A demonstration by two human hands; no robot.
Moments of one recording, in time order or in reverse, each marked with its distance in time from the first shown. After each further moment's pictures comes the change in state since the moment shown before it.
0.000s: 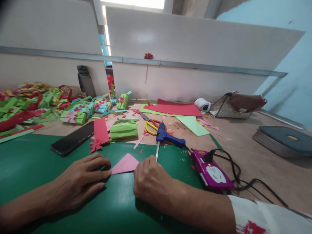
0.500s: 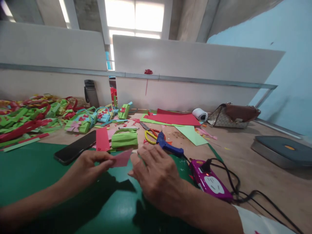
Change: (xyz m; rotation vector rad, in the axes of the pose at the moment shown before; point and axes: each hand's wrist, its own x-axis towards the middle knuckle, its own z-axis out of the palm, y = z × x) left_hand 0.046 0.013 -0.011 -0.509 0.229 -0.480; right_hand -0.007 0.029 -0.028 0.215 0.597 0.220
